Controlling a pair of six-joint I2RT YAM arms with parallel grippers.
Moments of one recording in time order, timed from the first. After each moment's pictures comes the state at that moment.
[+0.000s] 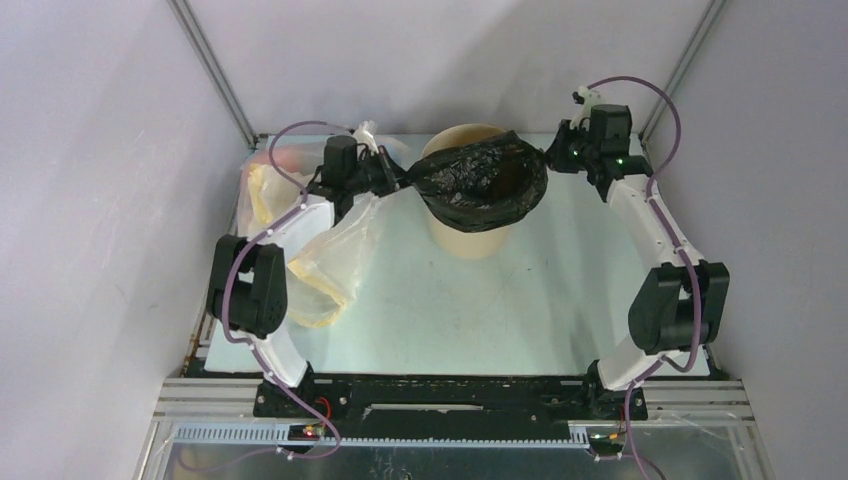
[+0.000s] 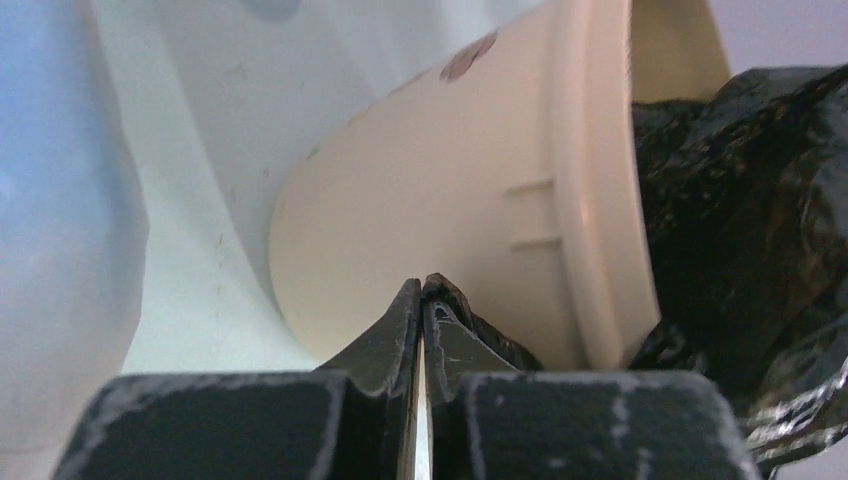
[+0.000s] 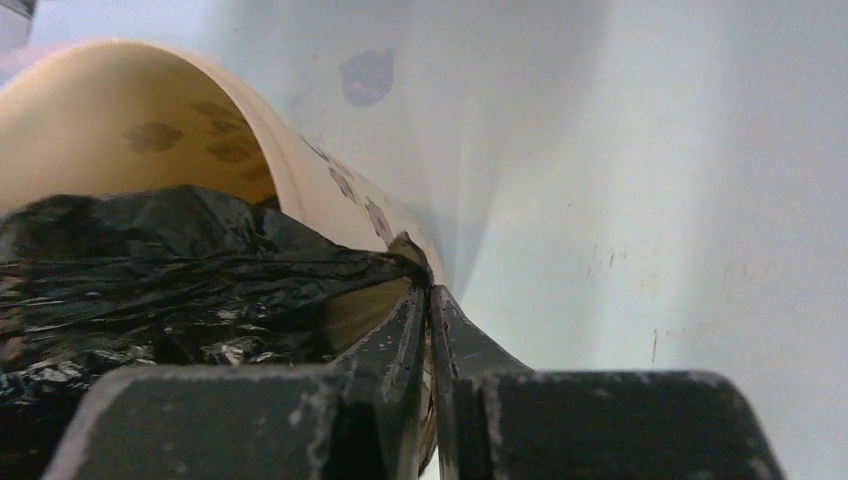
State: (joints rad) left arm -0.28 1.71 1.20 0.09 0.49 -0.65; right arm 0.08 1.64 1.45 -0.35 -0.25 0.22
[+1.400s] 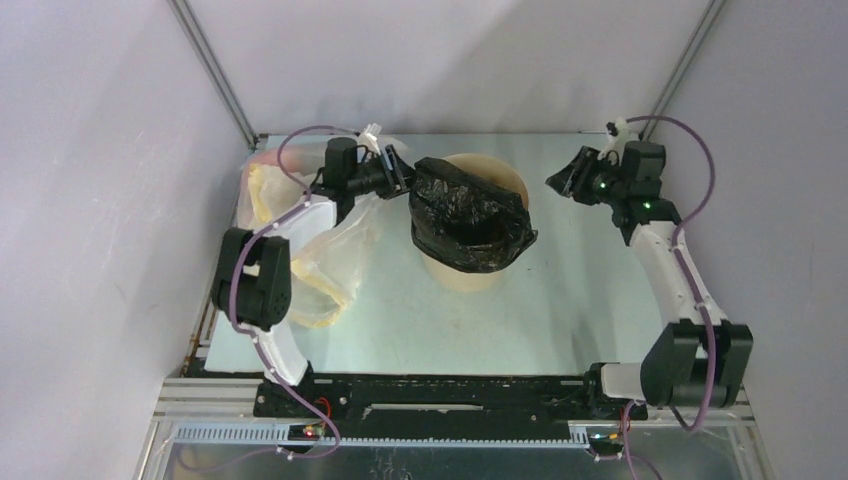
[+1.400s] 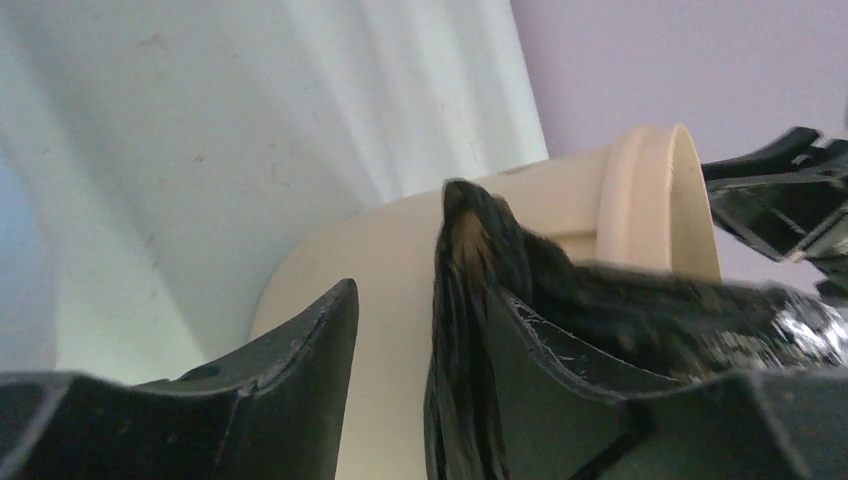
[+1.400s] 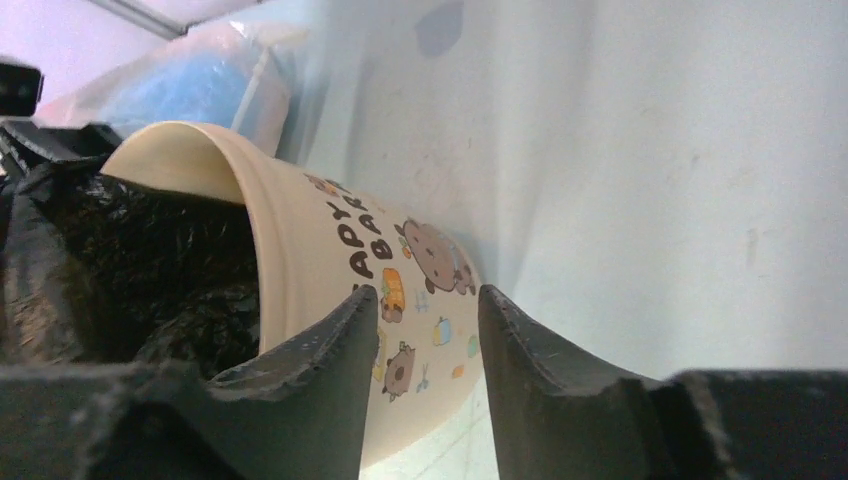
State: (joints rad) left arm -0.27 1.83 1.26 0.20 0.68 -0.73; right arm -0.02 1.37 1.11 -0.25 -0.50 0.42
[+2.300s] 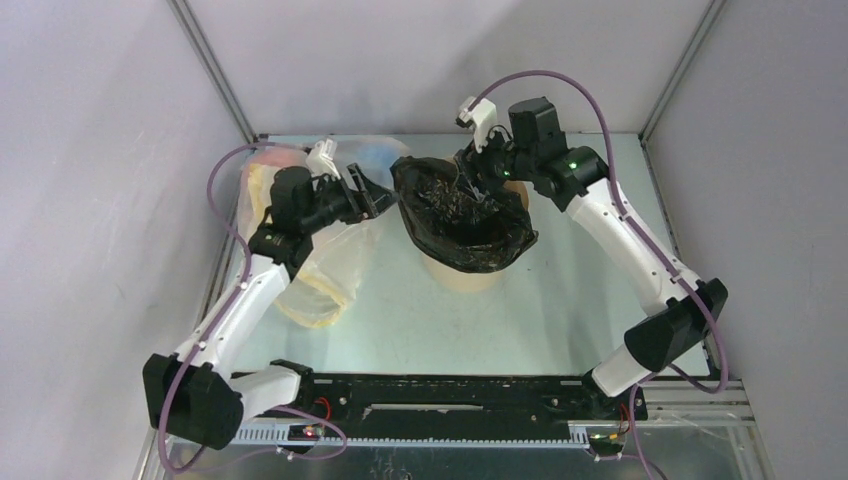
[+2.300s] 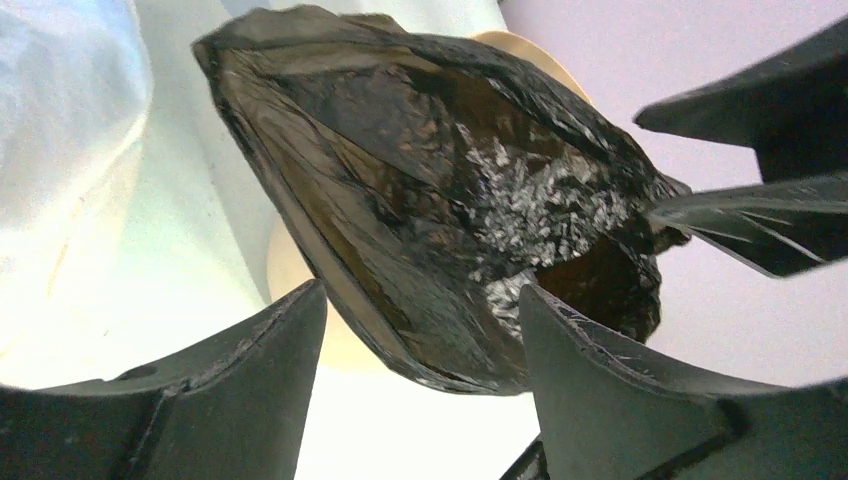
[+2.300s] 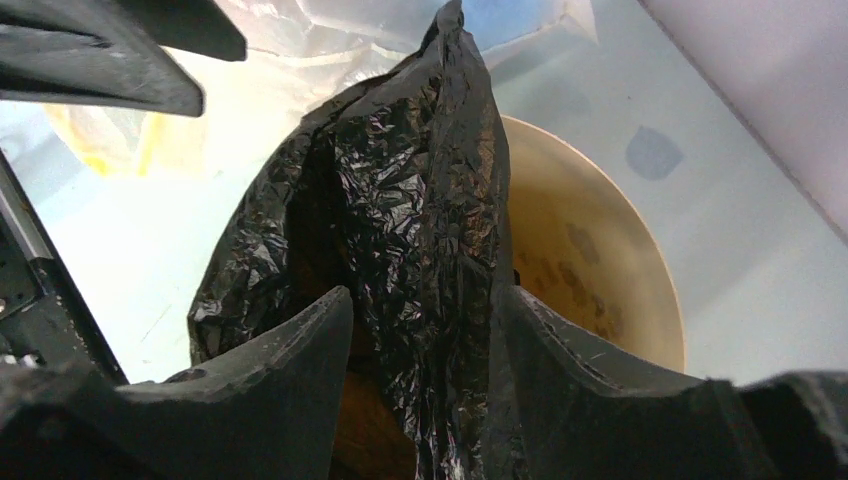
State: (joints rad) left arm -0.26 1.16 0.96 -0.09 0.44 -0.62; right arm 0.53 1.57 1.73 -0.67 -0.38 -0.22
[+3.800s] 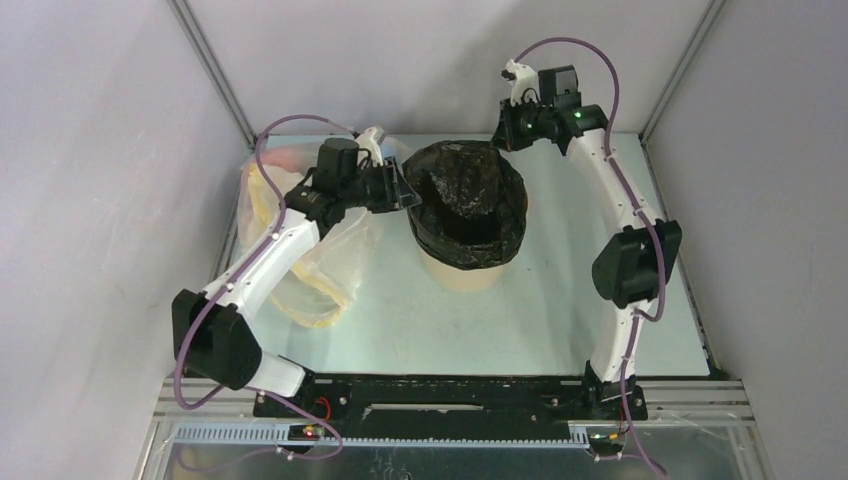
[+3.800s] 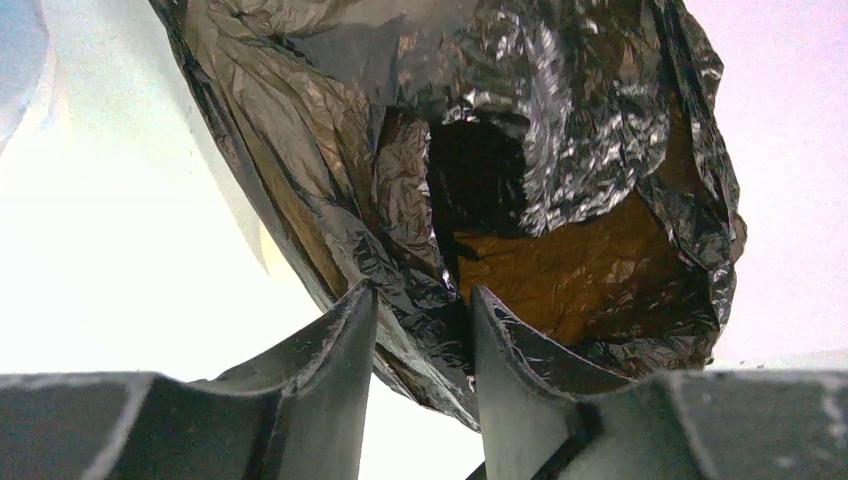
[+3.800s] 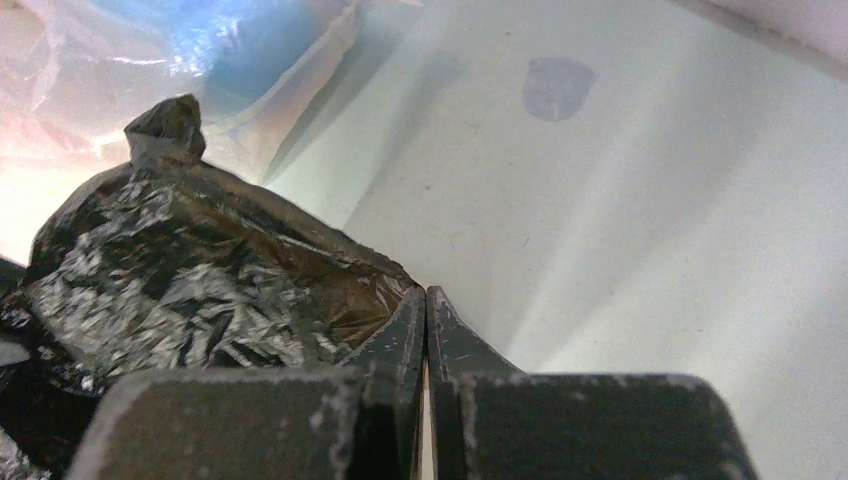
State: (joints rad) left arm -0.40 1.43 1.27 -0.38 0.39 -0.50; right arm 0.25 1.96 2.04 -0.72 -0.46 -0.03
